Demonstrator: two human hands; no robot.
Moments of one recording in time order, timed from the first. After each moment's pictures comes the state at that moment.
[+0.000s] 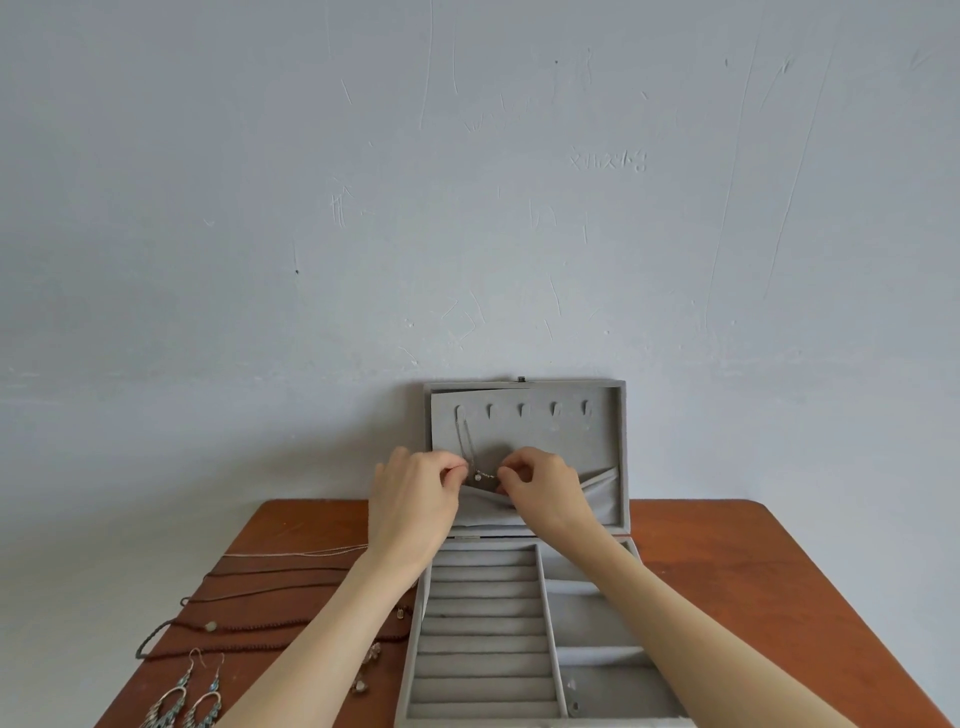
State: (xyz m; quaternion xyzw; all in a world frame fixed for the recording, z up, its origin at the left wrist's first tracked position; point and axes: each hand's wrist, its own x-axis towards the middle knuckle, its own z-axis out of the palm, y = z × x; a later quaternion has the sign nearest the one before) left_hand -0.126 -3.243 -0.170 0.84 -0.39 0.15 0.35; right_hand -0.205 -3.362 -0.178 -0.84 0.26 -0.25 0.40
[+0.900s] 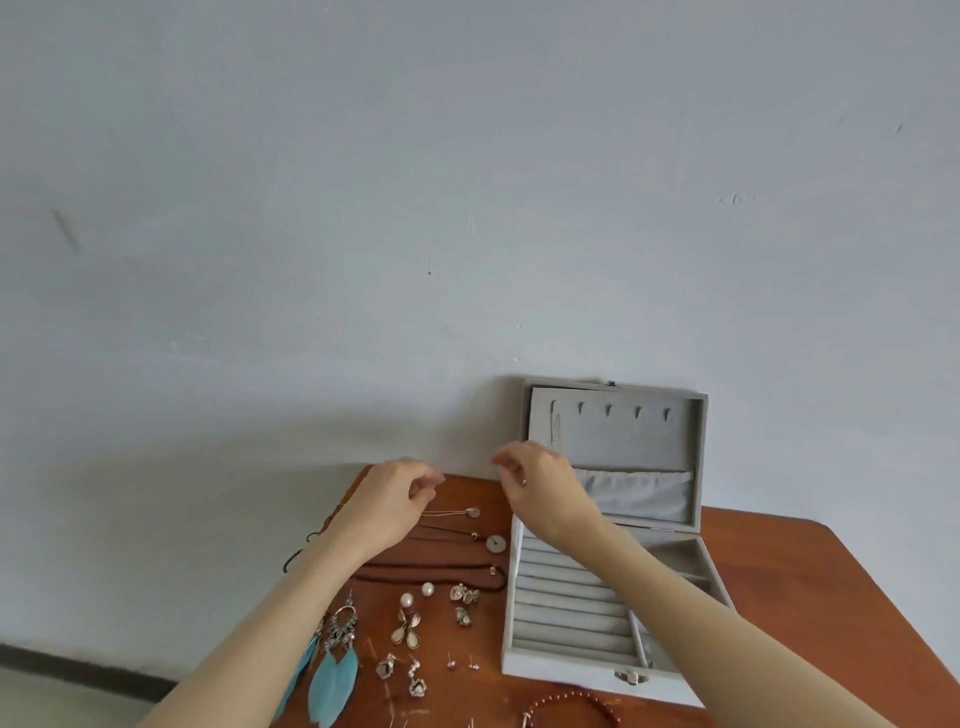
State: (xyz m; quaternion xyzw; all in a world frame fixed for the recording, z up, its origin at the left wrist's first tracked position) left_hand -0.075 -3.120 -0.175 0.86 -0.40 0.02 0.32; right_hand -0.187 -3.274 -0.154 -0.94 0.10 -0.23 0.23
